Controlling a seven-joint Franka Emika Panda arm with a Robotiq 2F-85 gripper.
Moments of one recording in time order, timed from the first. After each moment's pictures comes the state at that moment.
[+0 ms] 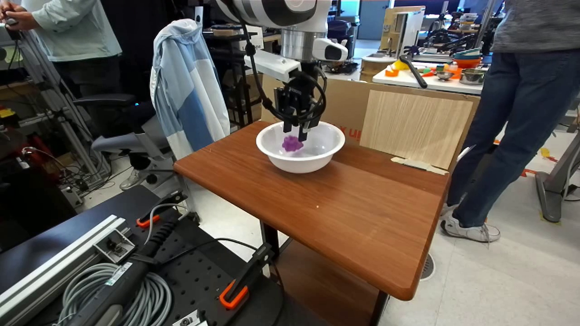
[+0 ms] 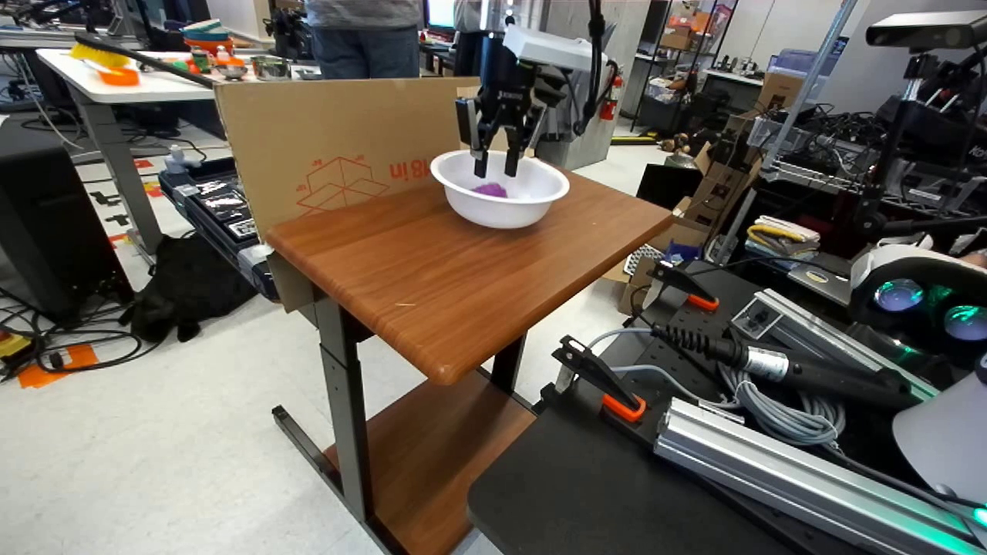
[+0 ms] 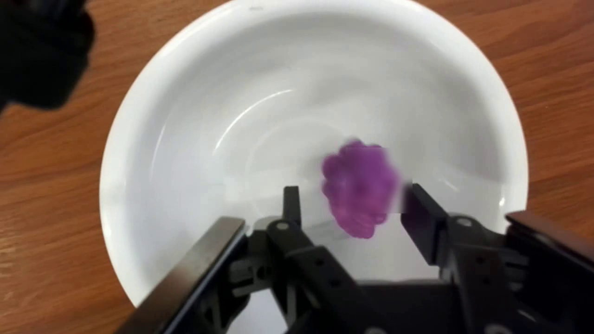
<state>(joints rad) -0.02 0.47 0.01 -1.94 0.09 2.34 0.12</state>
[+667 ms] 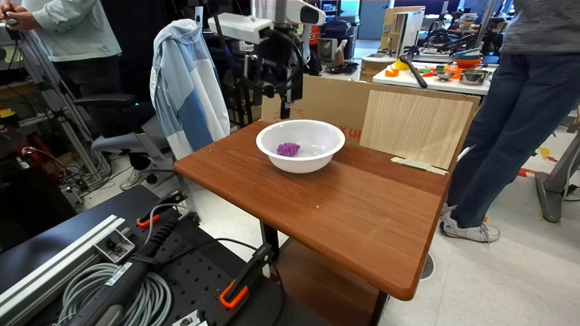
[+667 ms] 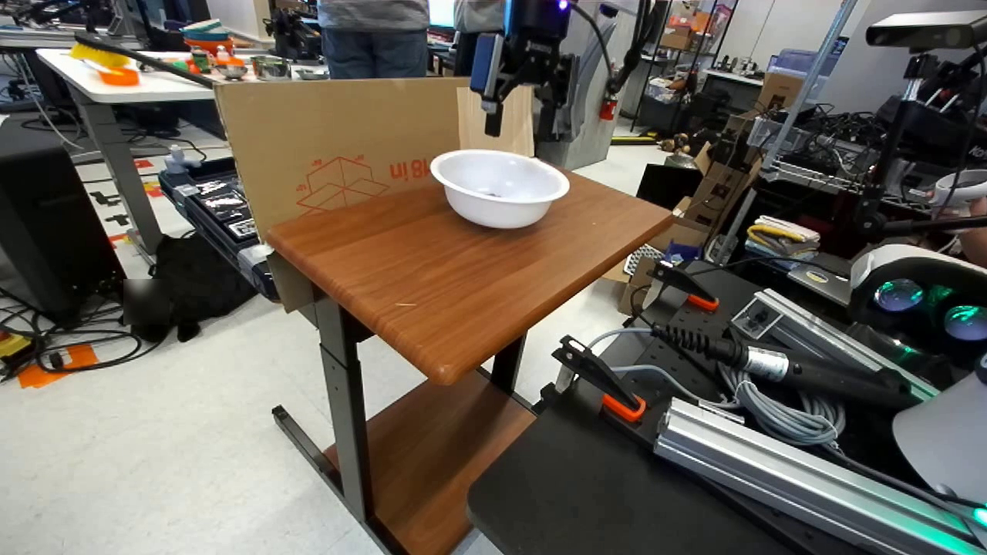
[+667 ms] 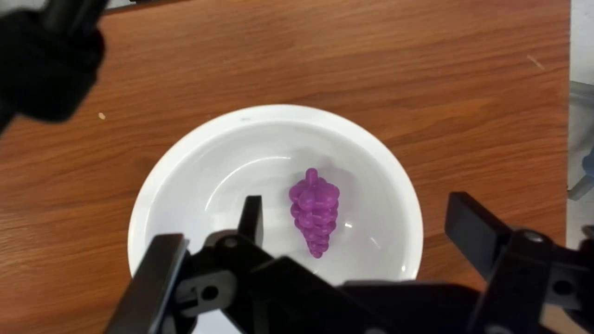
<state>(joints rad) -0.02 0.22 0.03 -2.12 0.10 2.26 0.08</state>
